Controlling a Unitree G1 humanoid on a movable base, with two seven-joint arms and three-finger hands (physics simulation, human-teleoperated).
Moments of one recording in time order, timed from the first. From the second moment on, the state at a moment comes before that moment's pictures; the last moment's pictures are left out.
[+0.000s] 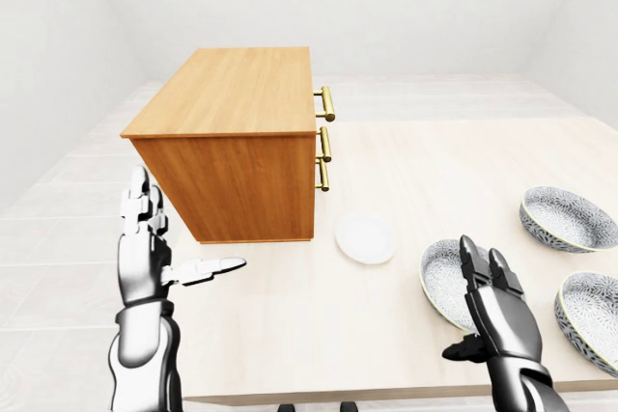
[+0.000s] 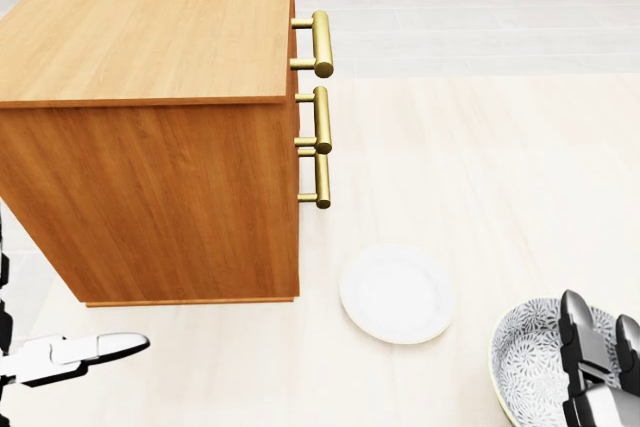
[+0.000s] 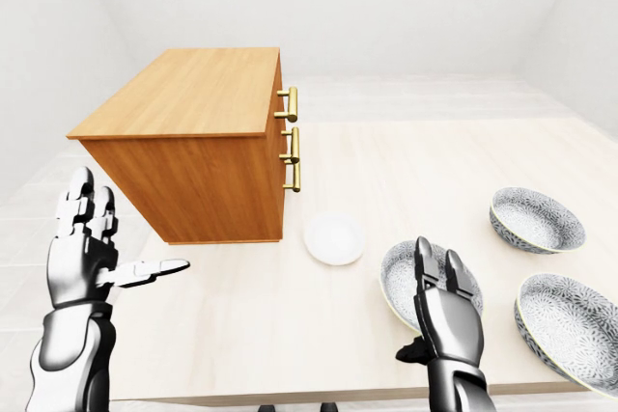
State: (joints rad) left arm 0.13 0.02 0.25 -0.49 0.05 0.09 -0.02; right arm 0.46 0.04 -0.28 -0.41 -1.12 -0.09 0.09
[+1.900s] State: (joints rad) left arm 0.16 0.01 0.26 -0.53 0.06 0.09 -0.03; right arm 0.47 0.00 -0.25 -0.30 -1.21 -0.09 0.05
